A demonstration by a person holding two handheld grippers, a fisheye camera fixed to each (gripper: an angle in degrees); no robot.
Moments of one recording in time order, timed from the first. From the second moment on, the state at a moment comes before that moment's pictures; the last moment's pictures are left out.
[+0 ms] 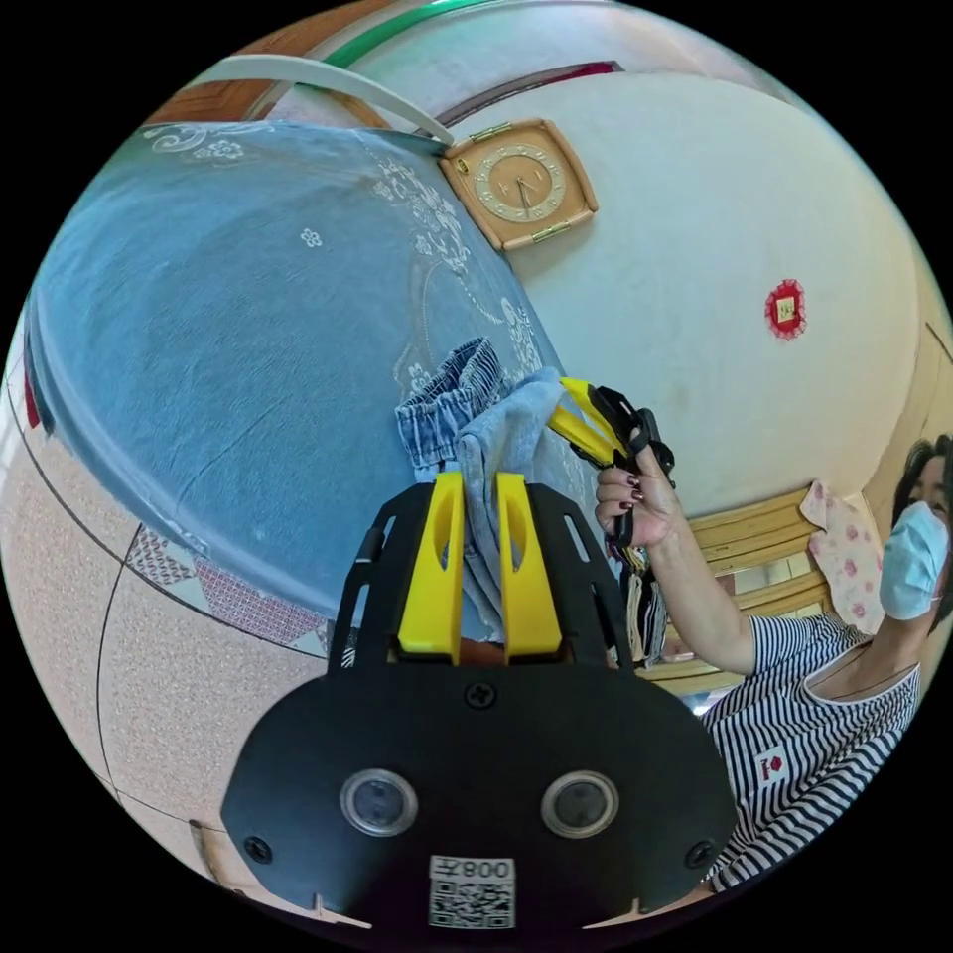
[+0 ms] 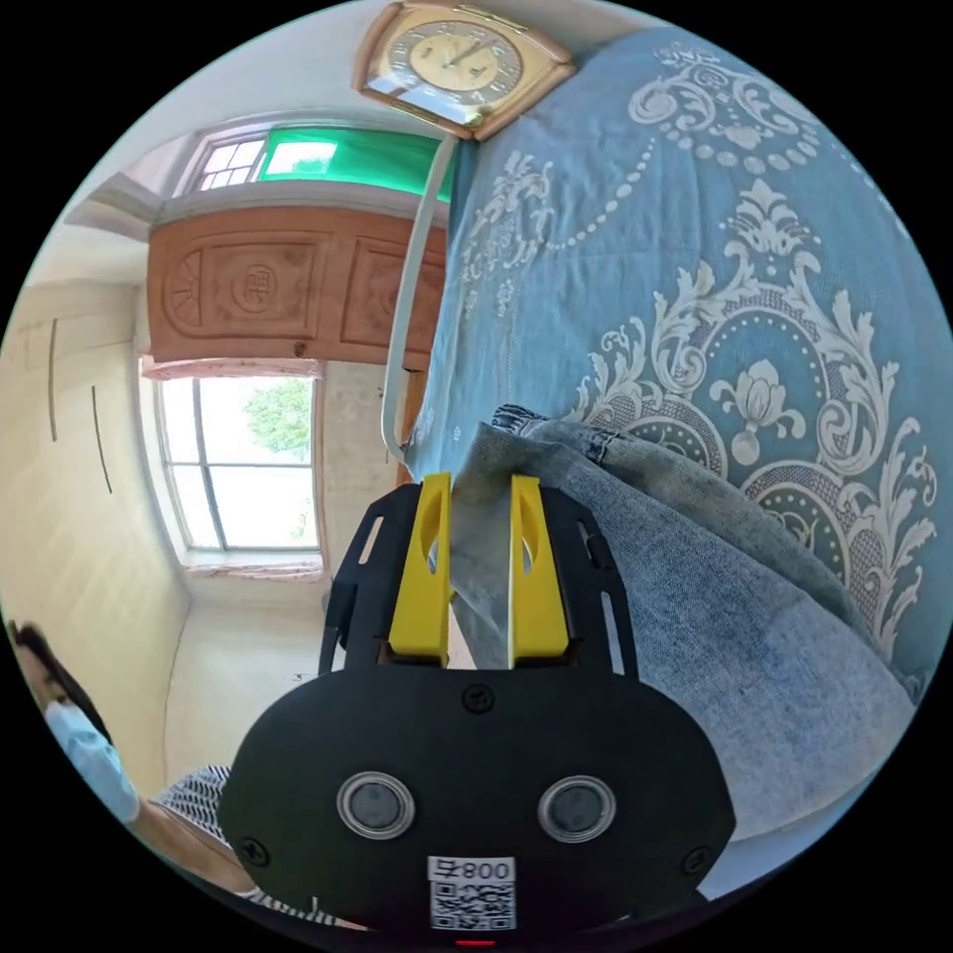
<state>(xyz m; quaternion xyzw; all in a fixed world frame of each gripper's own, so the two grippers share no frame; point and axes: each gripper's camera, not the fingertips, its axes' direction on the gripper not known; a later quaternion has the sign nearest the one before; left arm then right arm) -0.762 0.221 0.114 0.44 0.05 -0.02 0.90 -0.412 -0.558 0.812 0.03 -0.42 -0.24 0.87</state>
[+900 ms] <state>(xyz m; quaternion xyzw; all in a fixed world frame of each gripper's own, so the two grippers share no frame) -0.644 0.179 0.195 0.38 -0.32 0.01 0.87 -0.590 -0.534 0.881 0.07 -0.19 -0.43 0.88</state>
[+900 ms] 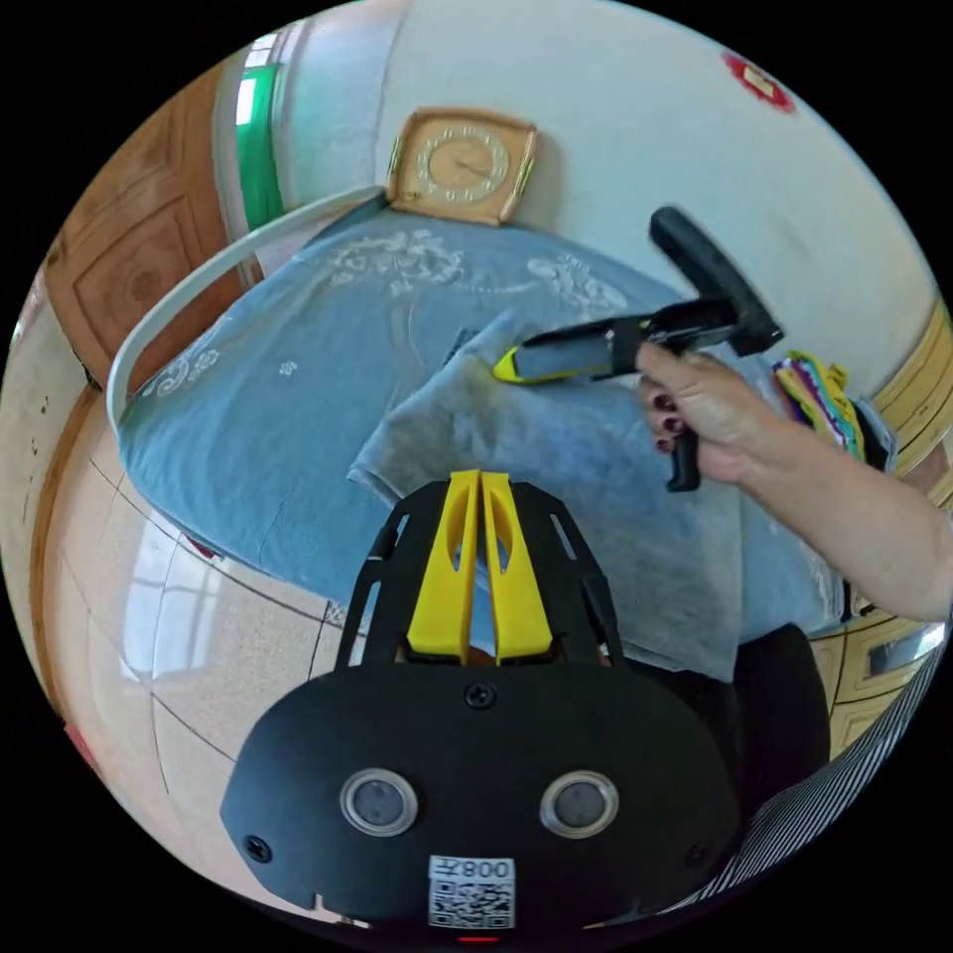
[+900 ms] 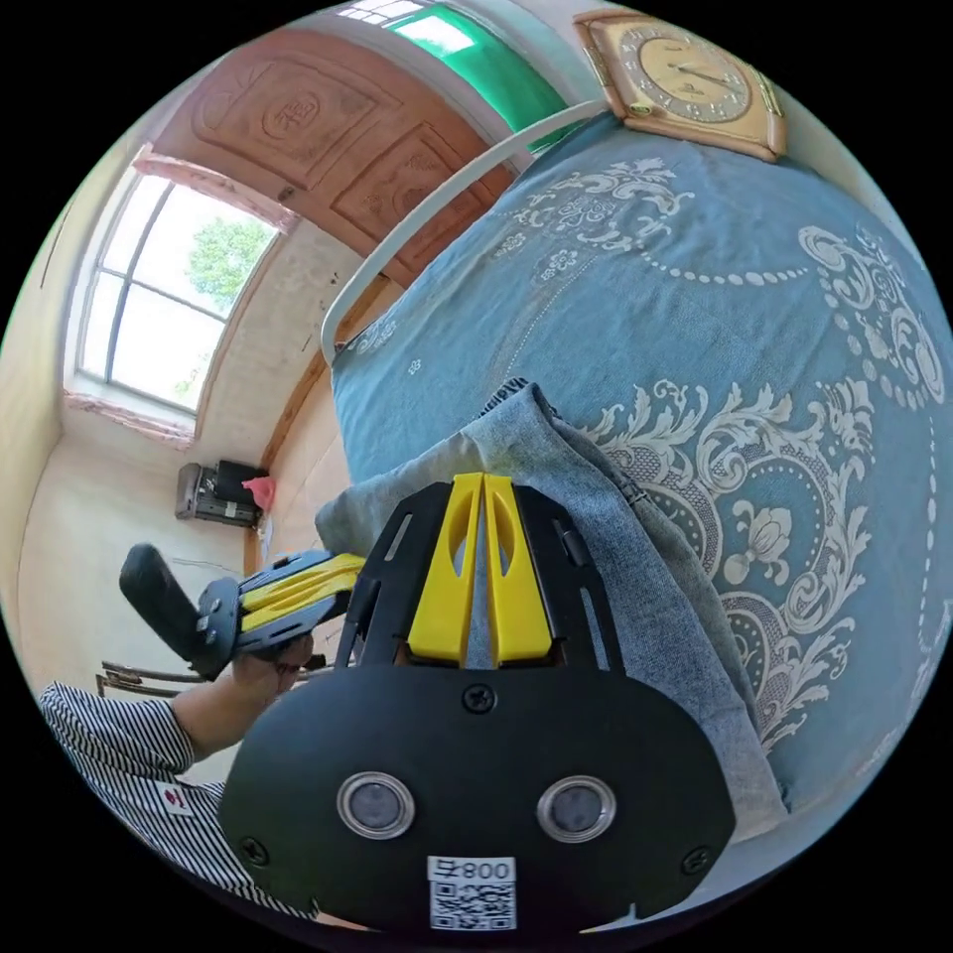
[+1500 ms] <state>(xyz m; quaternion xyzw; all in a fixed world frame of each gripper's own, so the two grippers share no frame) -0.612 0.166 0.239 0.40 -0.31 -0.01 0.86 -0.619 -0.498 0.882 0.12 -0.05 -0.51 0.85</state>
